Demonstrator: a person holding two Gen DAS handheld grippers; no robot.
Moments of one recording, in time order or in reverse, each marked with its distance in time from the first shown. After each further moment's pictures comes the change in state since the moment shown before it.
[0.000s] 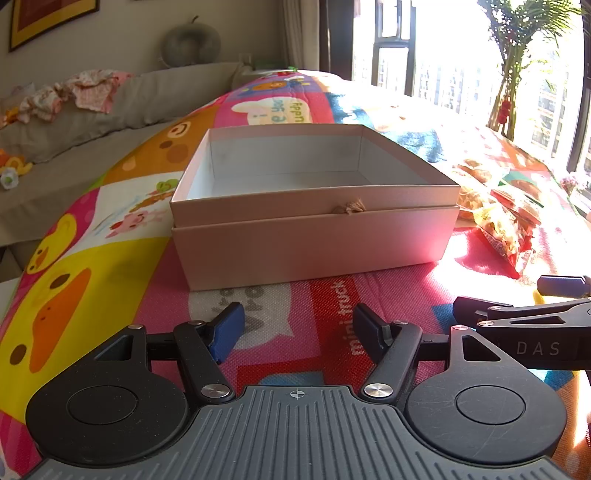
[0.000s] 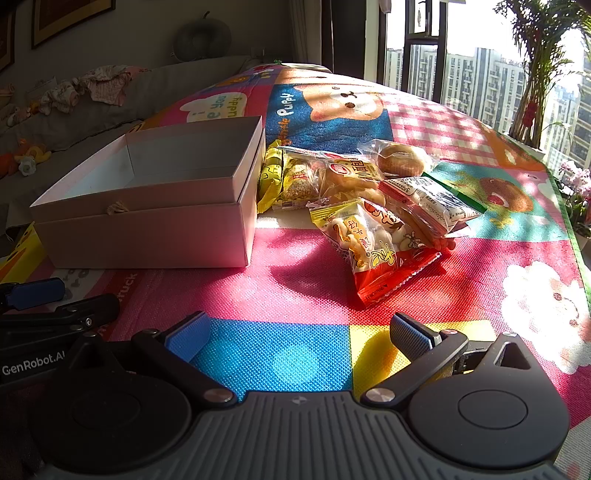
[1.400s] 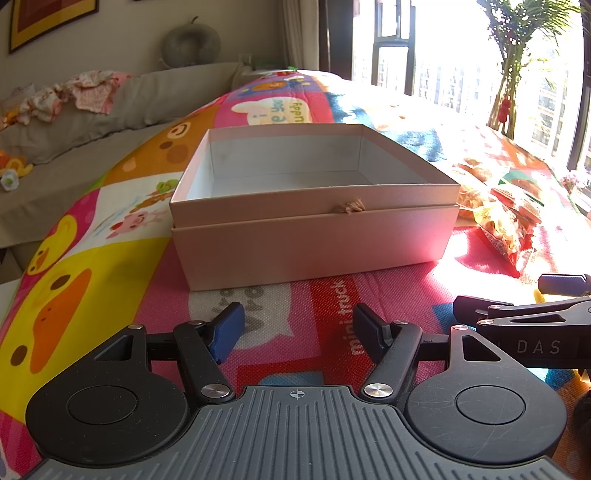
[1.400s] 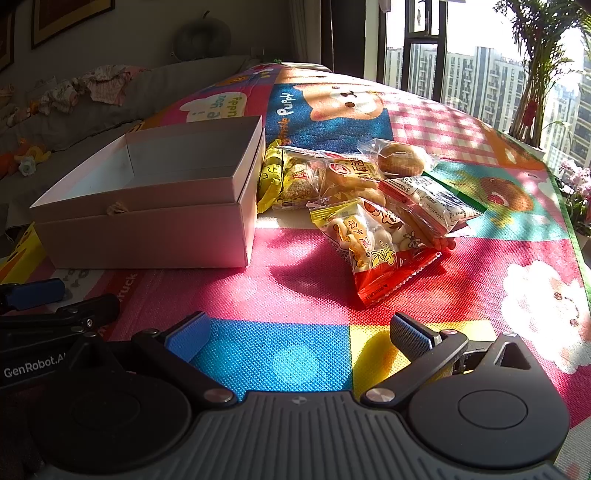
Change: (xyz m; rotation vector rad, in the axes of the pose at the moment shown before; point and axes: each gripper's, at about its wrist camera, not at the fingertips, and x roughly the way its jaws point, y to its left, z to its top) left arm 0.001 0.000 -0.001 0.001 0.000 0.001; right arm 0.000 0.002 0.000 -0.001 0.002 -0.005
